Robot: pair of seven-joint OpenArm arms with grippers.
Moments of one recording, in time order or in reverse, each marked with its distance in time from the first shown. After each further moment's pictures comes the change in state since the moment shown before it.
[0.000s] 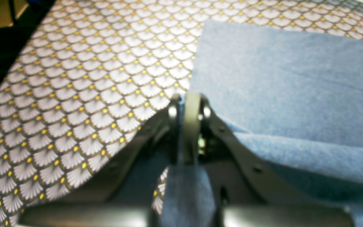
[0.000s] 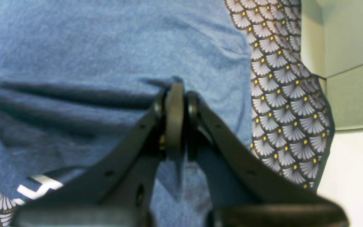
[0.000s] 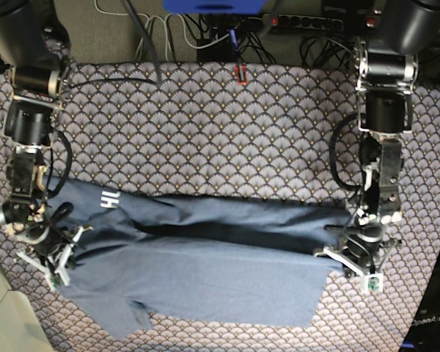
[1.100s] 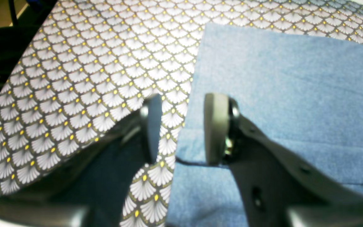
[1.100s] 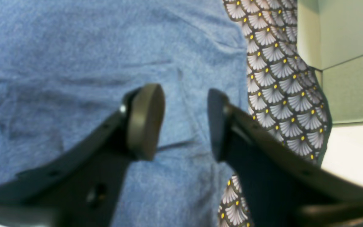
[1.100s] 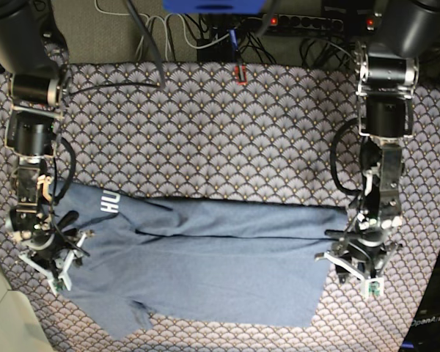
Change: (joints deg) left arm -0.8 0.0 0.1 -0.1 0.0 0.1 0.3; right arm 3.0 -0.1 -1.7 -5.9 -1.5 -6.3 -0.1
